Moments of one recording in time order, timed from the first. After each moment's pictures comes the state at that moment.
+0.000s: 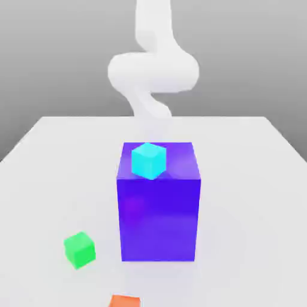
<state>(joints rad) -0.03 -0.71 0.00 -2.28 -0.01 2.32 0.83</state>
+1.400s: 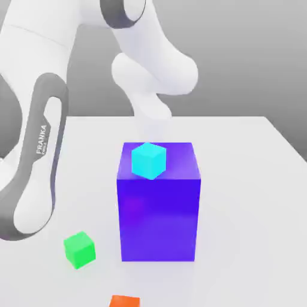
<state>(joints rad) -0.43 0.66 -0.14 -1.97 0.17 2.62 1.07</state>
